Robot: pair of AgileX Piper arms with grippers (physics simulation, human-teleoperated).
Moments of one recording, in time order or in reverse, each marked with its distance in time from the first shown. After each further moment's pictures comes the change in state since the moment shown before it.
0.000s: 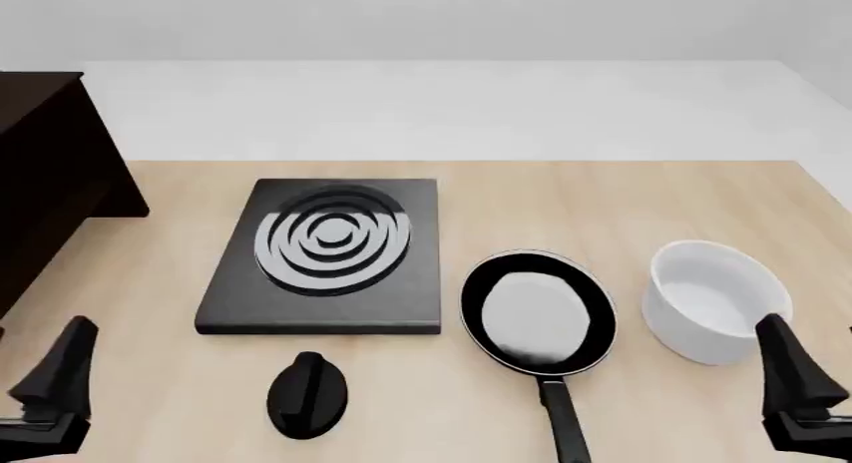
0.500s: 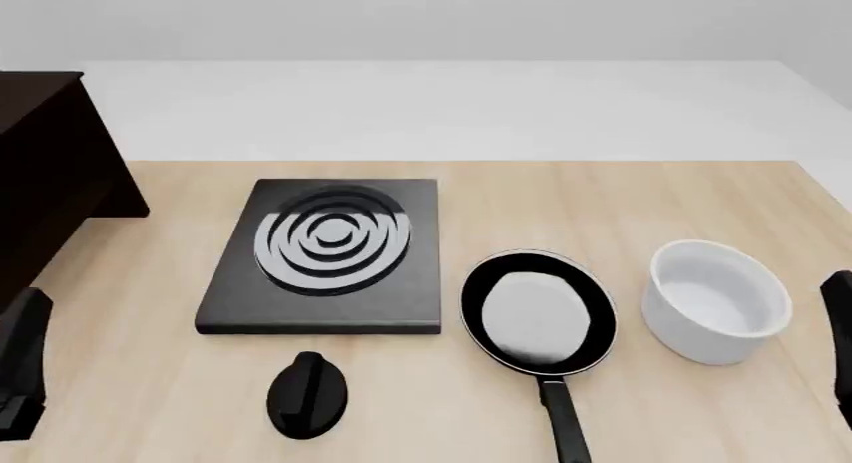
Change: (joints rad) left arm 0.030 0.001 -0.160 0.120 0.070; right arm 0.028 -0.002 -0.257 0.193 -0.092
